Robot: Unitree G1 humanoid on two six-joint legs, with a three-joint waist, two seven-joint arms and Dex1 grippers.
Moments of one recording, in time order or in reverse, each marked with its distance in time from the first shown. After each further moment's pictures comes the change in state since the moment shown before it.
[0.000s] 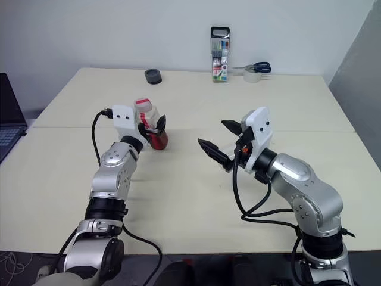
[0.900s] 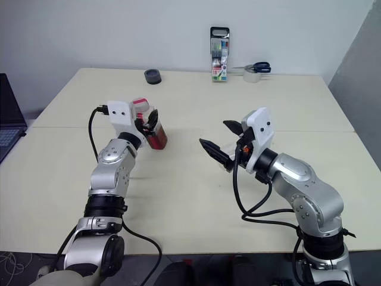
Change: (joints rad) left arm -0.021 0.002 0.018 0.005 -0.001 -0.004 0.021; right arm 0.003 -0.008 0.000 0.001 -0.001 -0.001 -0.012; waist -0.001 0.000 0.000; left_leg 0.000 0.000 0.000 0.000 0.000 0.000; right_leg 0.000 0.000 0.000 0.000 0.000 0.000
